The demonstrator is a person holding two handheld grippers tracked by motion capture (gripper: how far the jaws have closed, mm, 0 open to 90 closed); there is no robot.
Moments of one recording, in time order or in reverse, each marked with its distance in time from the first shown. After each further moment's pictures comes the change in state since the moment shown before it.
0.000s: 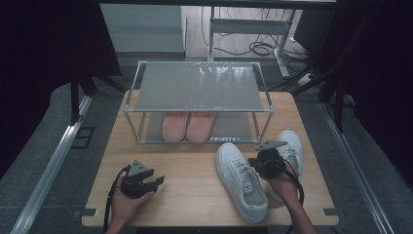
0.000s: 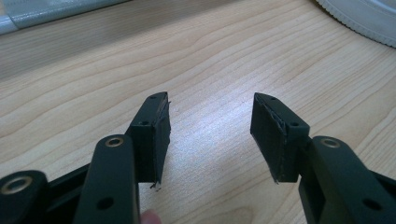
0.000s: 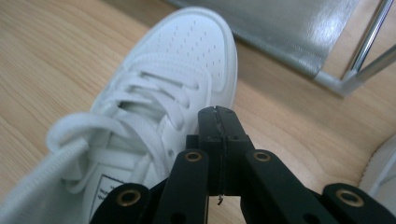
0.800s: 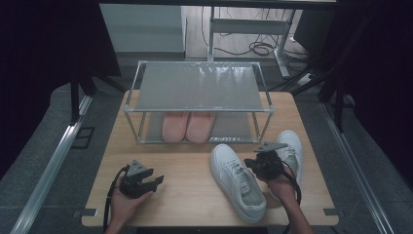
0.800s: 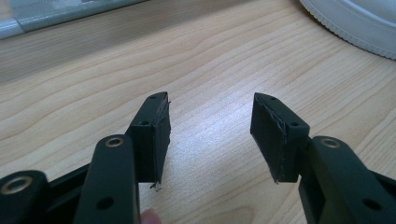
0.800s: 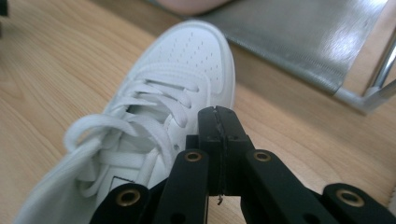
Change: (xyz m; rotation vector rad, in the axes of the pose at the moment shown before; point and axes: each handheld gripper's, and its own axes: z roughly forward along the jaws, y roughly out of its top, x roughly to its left) left arm 0.001 0.001 -0.003 -0.013 0.004 -0.004; right arm 0.006 -0.001 -0.002 -0.072 0.062 0.002
